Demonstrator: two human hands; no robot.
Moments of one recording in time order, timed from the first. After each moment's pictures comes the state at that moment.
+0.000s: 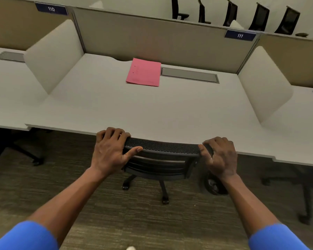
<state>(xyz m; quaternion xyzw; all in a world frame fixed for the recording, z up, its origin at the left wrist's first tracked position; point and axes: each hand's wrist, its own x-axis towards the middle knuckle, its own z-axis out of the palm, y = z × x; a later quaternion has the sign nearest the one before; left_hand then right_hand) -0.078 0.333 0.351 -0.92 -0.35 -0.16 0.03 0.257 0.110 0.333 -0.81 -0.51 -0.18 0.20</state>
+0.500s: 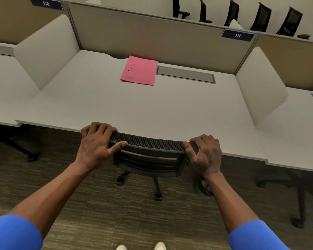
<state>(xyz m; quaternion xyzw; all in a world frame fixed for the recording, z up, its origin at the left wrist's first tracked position) -0.065 0.348 0.345 -0.91 -0.37 -0.18 0.02 0.264 0.127 0.334 -0.81 -0.51 -0.19 0.23</state>
